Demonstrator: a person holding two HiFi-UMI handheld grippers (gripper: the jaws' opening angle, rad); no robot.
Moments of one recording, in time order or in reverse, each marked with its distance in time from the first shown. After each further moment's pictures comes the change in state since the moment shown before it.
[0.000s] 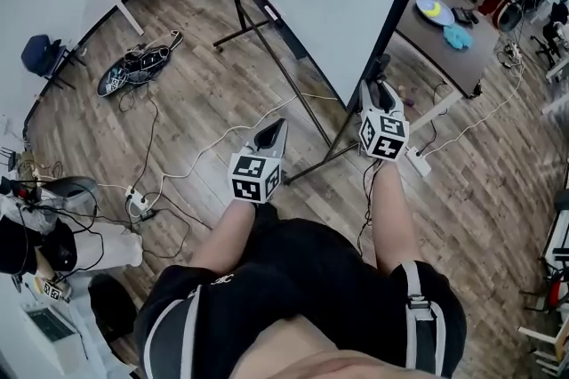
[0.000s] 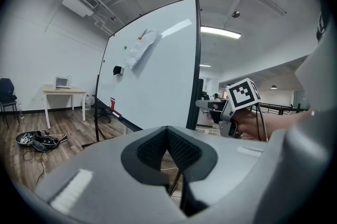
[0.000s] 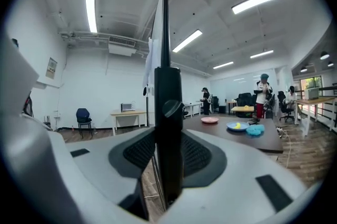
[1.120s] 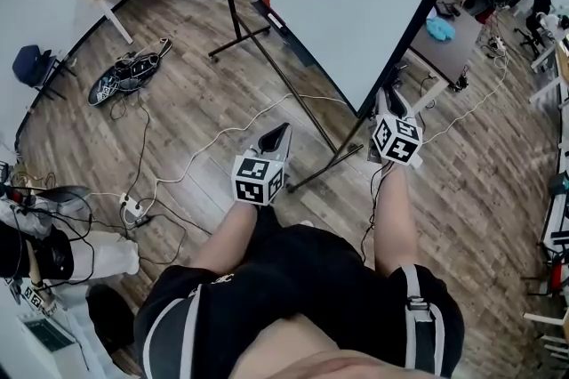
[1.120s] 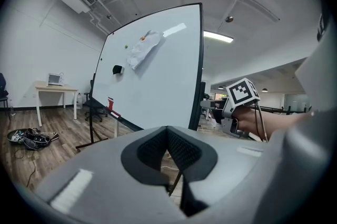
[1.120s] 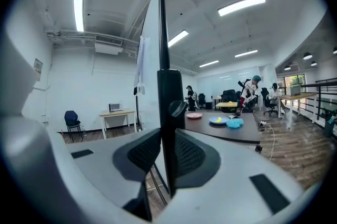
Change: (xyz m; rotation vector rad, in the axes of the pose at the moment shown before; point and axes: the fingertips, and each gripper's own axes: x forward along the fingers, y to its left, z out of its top) left arm -0.022 -0.039 -0.014 -0.008 -0.001 -0.092; right arm -0.070 -0.048 -0.009 0.062 0.036 -0.144
